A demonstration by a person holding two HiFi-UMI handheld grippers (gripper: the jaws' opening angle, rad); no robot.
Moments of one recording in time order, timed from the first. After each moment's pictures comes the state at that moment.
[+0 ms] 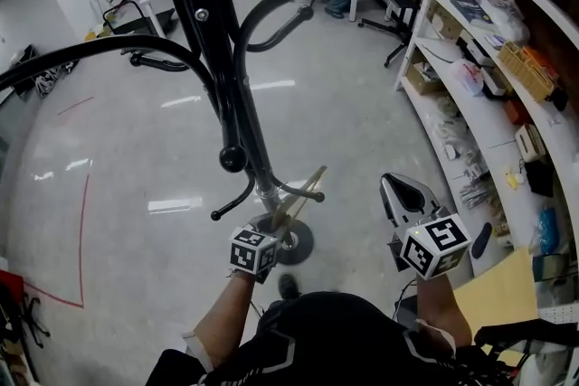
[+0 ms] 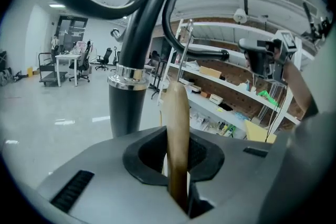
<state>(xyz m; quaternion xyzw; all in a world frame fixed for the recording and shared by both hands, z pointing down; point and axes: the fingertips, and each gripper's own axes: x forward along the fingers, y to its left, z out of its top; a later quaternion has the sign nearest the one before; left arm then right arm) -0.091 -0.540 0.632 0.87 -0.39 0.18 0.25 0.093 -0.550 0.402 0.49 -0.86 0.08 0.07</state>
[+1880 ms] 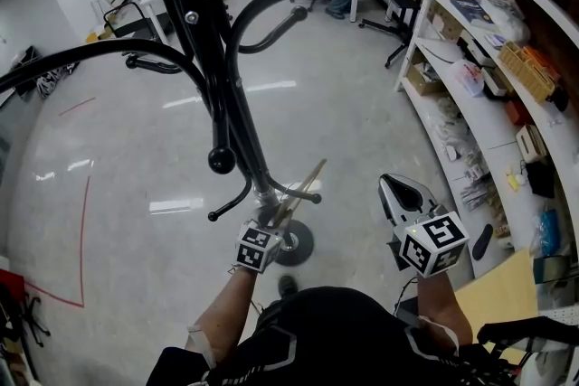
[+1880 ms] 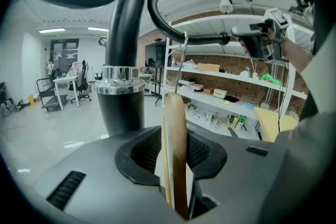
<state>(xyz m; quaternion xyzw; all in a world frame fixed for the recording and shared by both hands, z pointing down) -0.085 -0.564 0.641 0.88 -0.41 0.20 0.15 0.099 -0.555 0.412 0.48 -0.87 0.08 0.09</state>
